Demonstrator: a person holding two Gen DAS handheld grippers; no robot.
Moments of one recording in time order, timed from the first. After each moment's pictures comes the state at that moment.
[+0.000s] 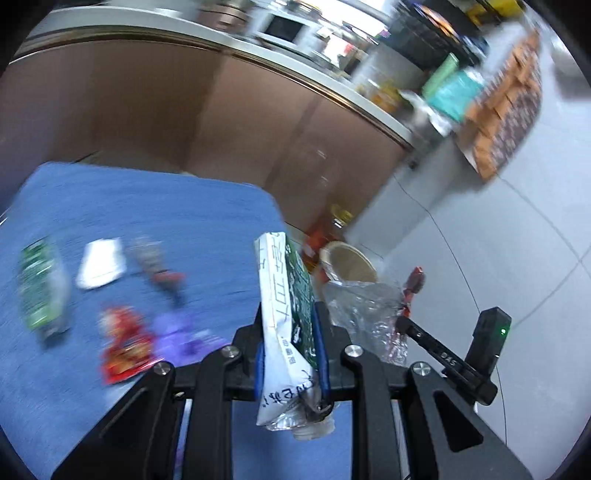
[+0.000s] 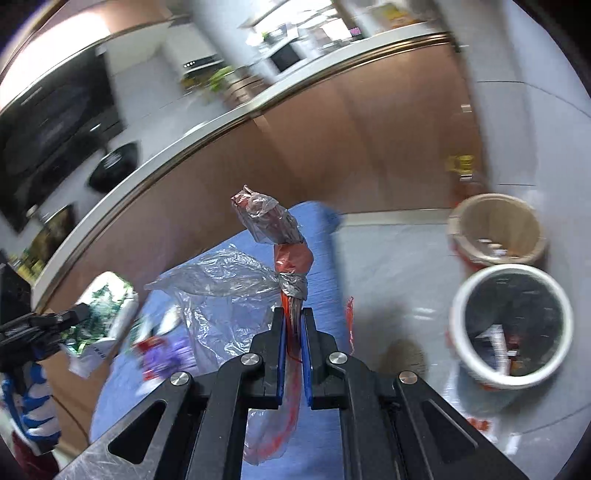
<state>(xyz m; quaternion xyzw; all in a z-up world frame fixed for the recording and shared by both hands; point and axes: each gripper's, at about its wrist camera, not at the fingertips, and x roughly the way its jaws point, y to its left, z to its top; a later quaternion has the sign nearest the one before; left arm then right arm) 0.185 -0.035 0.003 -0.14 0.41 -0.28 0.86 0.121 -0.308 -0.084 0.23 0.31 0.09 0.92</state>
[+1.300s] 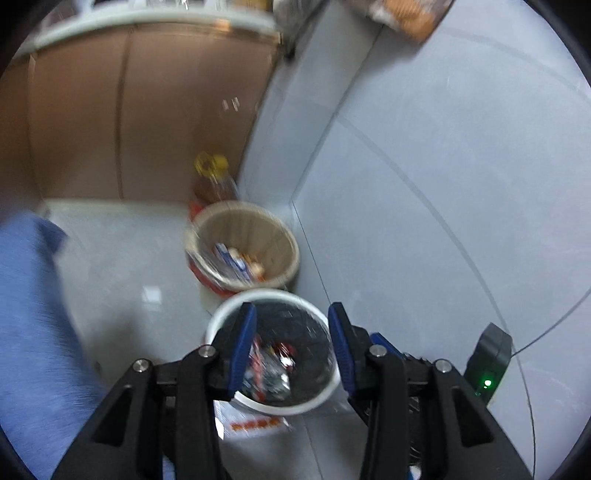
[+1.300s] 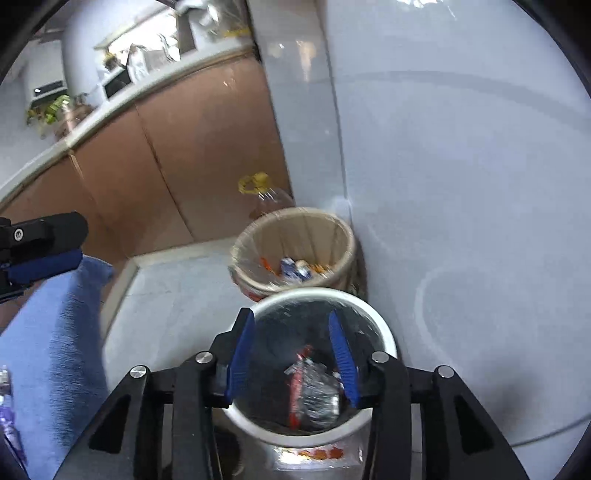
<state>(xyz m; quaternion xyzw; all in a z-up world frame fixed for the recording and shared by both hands) 0.246 -0.376 -0.034 0.00 0.40 -0.43 0.81 0.126 -0.459 -0.134 0.19 0.31 -0.22 0.91</state>
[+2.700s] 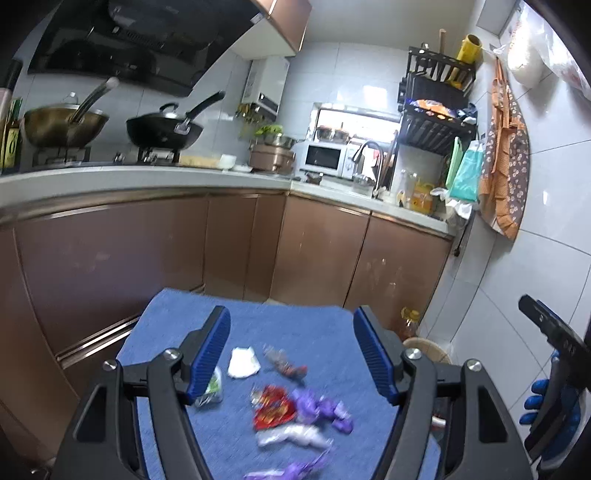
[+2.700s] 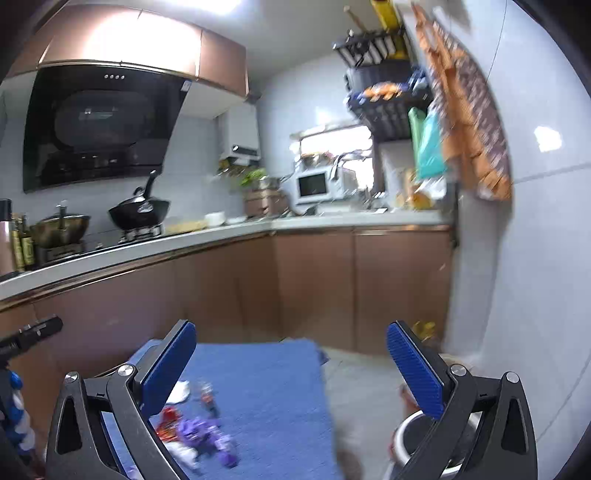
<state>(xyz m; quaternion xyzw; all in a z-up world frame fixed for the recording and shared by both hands) 0.052 0.099 0.090 -0.09 0.17 -0.11 0.97 0.026 -0.194 0.082 0.06 0.10 0.03 0.99</state>
